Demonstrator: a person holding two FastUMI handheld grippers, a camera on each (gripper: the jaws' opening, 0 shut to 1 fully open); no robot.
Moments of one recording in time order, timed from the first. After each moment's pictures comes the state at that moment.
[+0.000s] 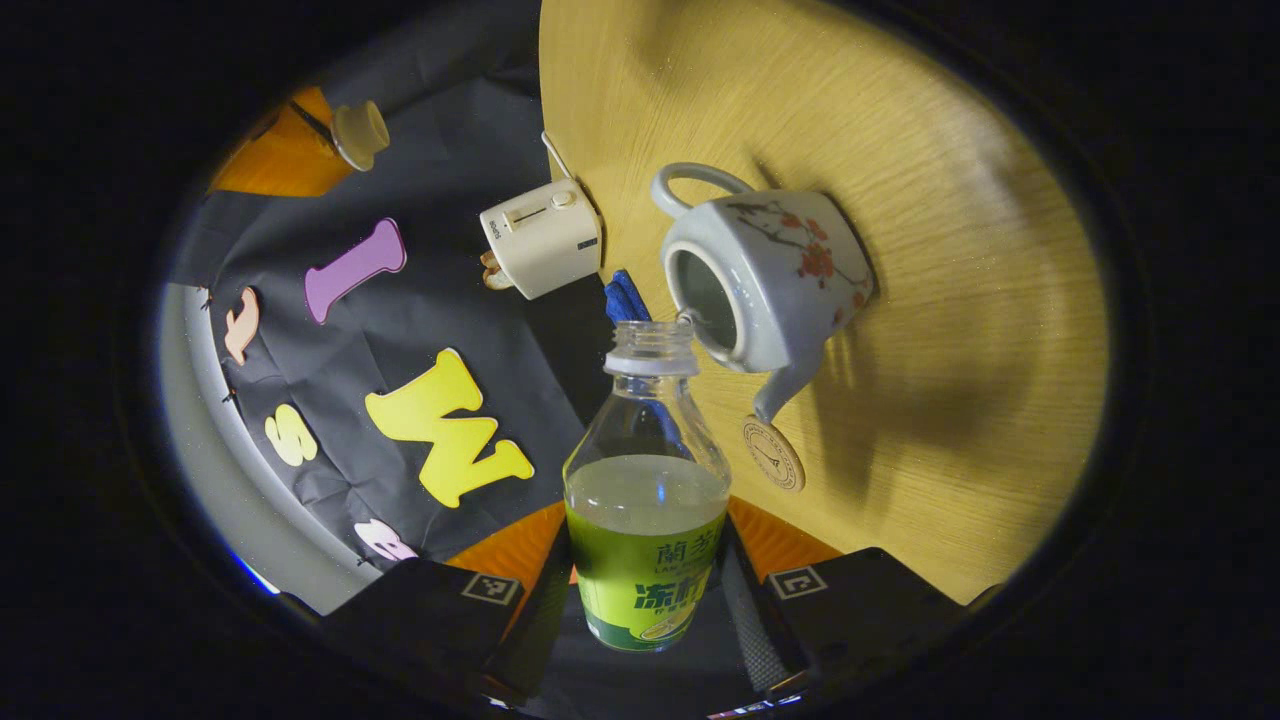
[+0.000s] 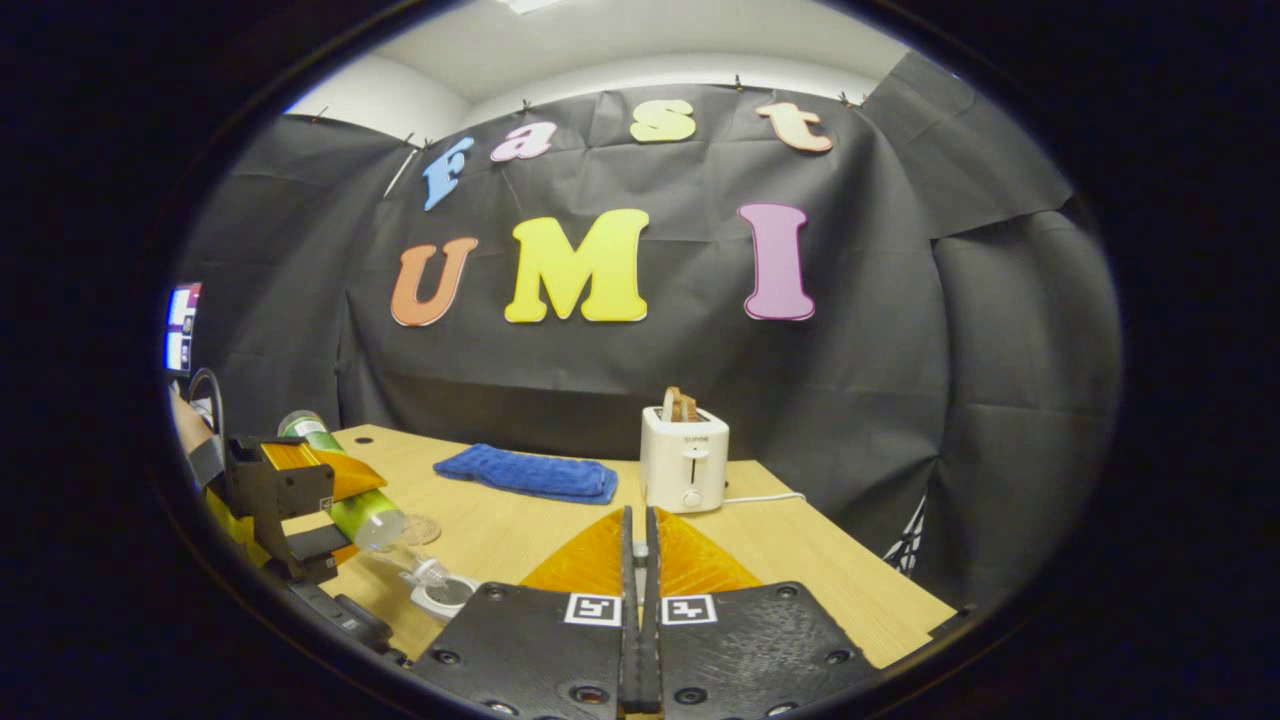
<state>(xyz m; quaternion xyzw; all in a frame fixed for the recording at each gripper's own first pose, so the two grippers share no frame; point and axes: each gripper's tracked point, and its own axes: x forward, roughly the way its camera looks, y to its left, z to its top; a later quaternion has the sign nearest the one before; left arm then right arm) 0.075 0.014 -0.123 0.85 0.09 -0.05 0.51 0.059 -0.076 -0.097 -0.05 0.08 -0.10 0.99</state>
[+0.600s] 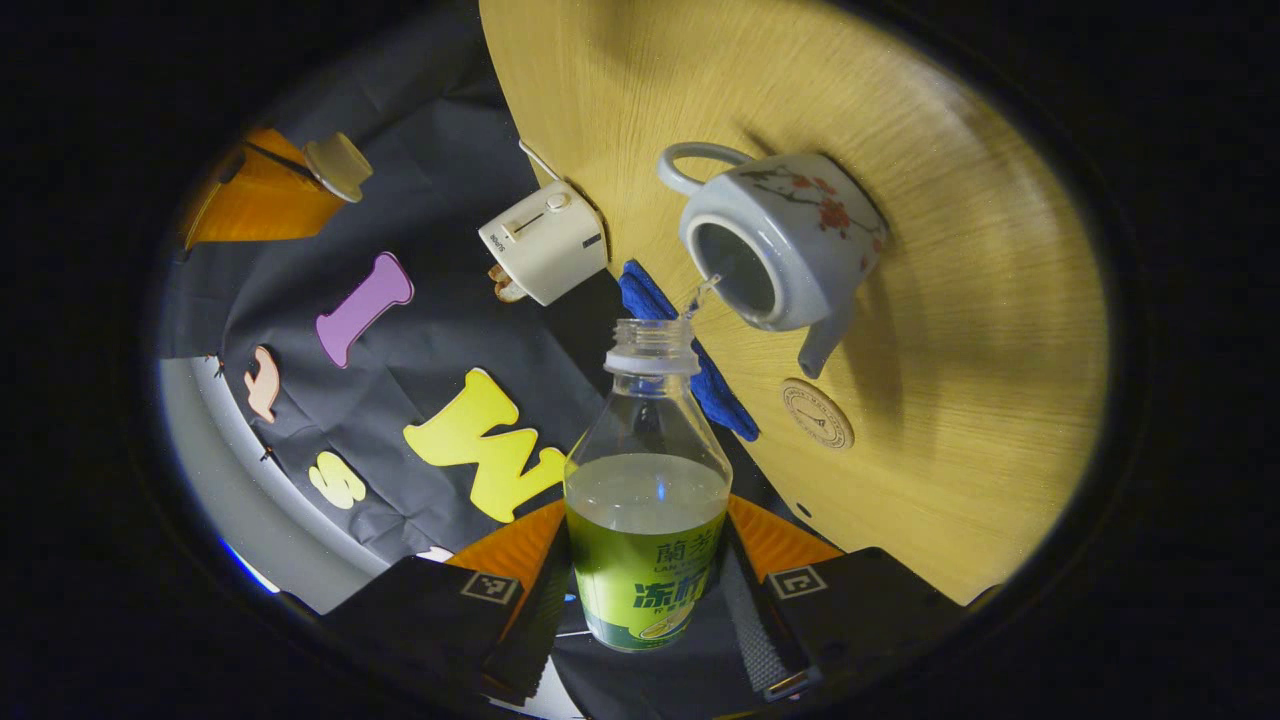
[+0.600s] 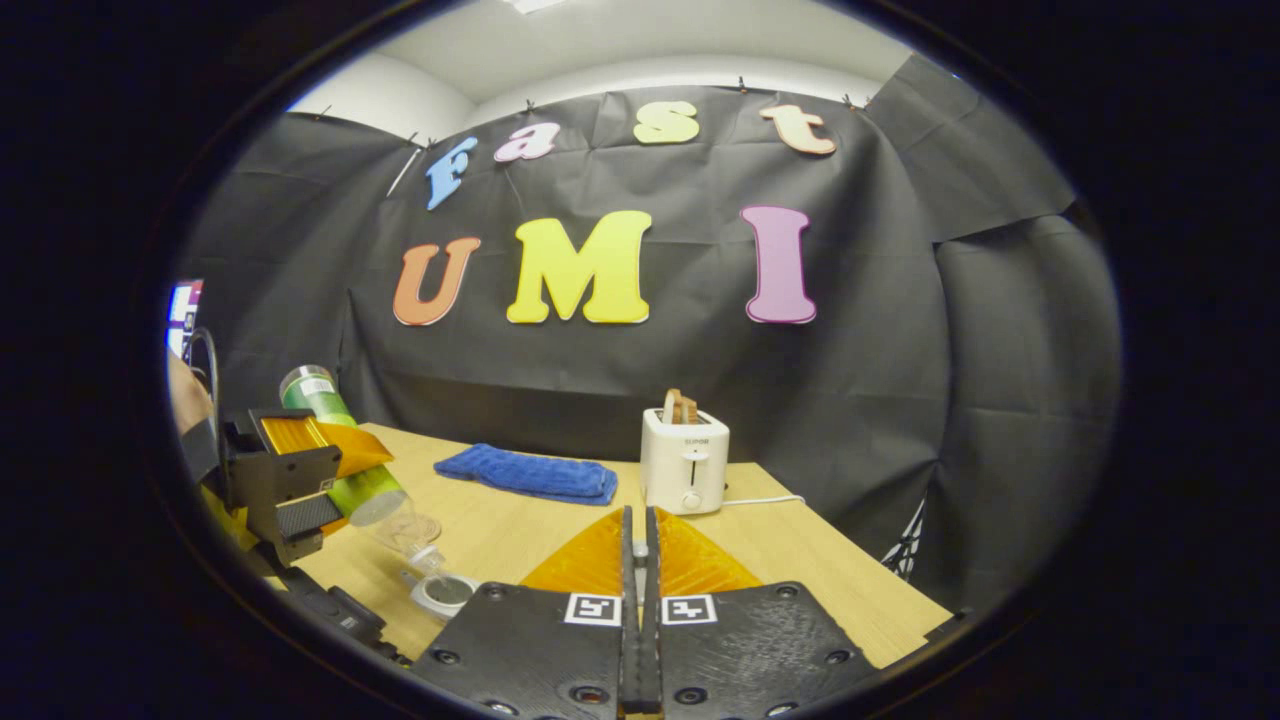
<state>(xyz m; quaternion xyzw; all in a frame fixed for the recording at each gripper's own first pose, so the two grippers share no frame) 0.079 0.006 -0.087 0.90 0.07 -0.02 0.43 0.058 -0.079 -0.094 -0.06 0.08 -0.10 0.99</state>
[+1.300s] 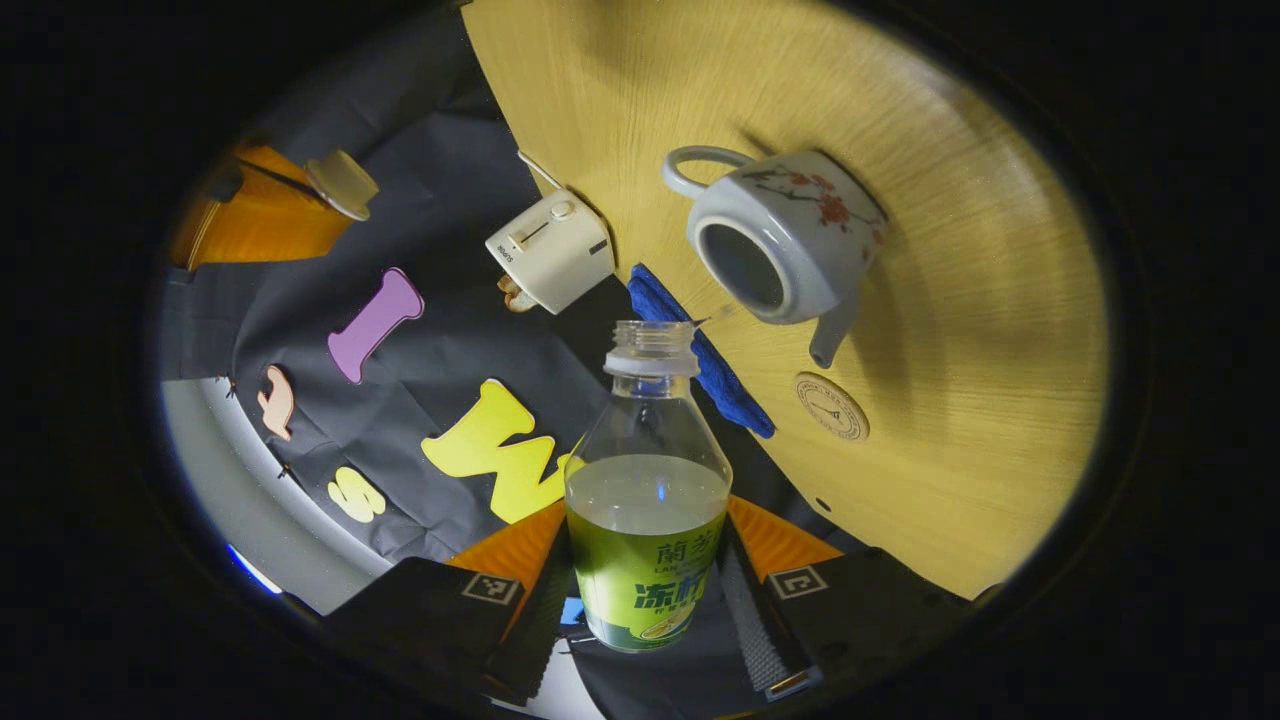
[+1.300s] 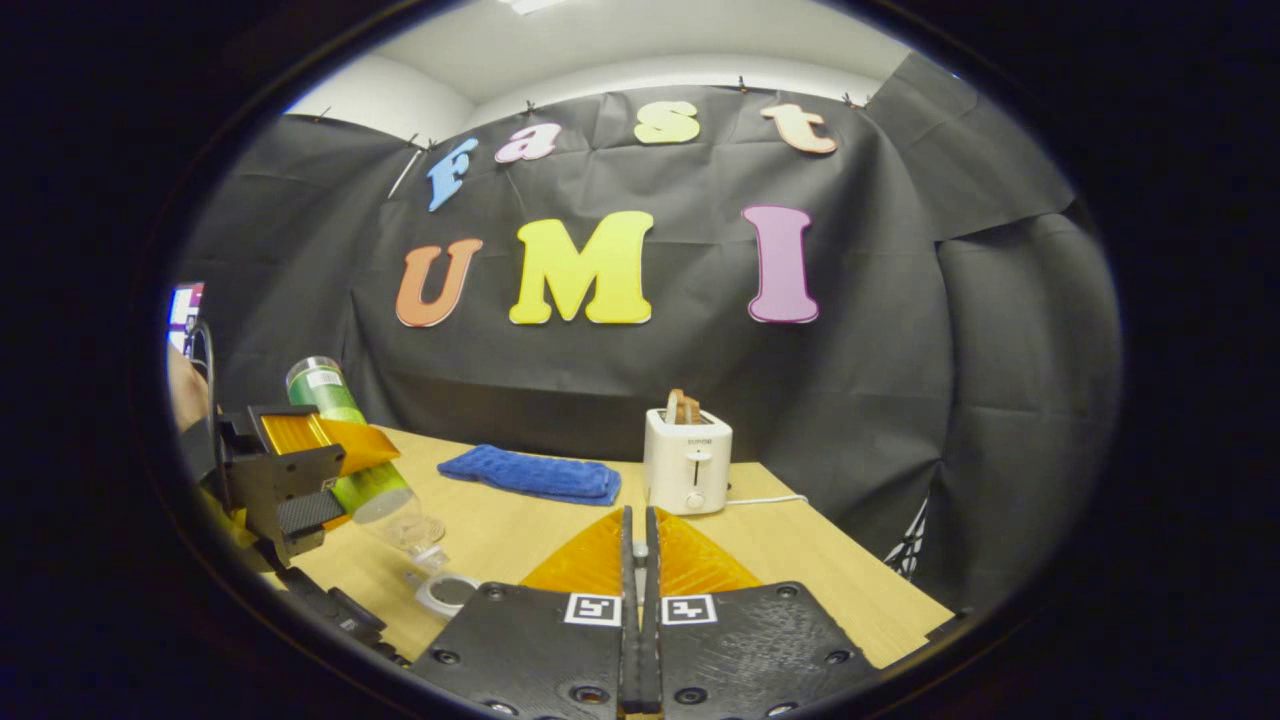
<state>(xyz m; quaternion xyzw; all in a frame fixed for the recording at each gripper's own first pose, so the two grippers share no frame) 0.084 -0.001 -0.090 0.90 0.04 -0.03 0.44 0.057 -0.075 -0.094 -0.06 0.08 -0.09 0.99</state>
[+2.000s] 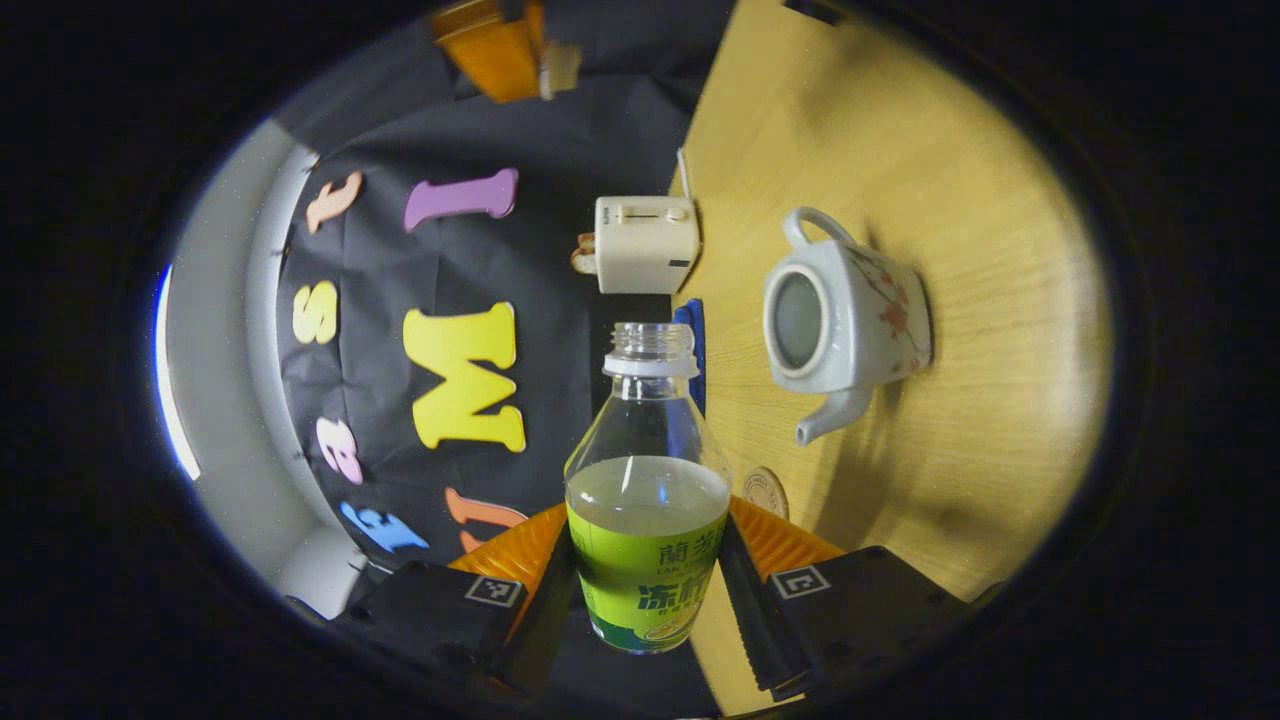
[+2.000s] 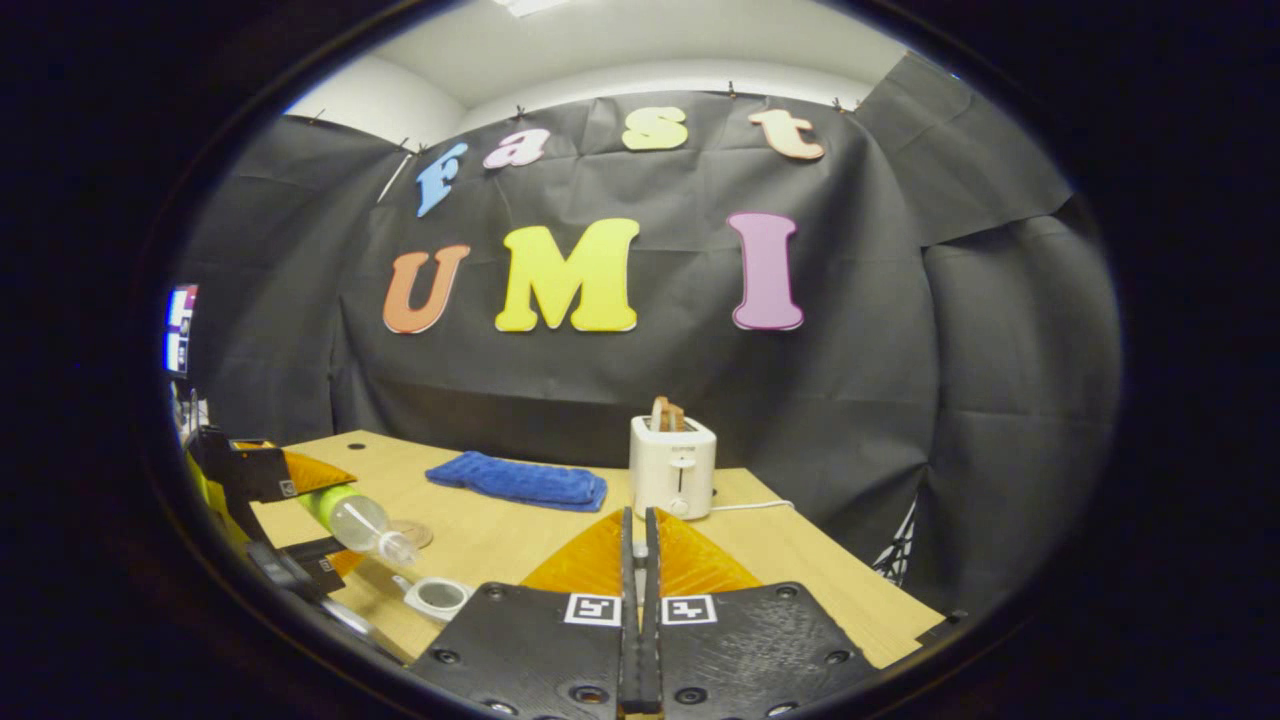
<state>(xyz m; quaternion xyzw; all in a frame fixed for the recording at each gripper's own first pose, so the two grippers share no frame) 0.087 0.030 -0.122 0.64 0.04 -0.06 0.77 0.053 -0.093 -0.079 -0.05 0.06 -0.12 0.99</state>
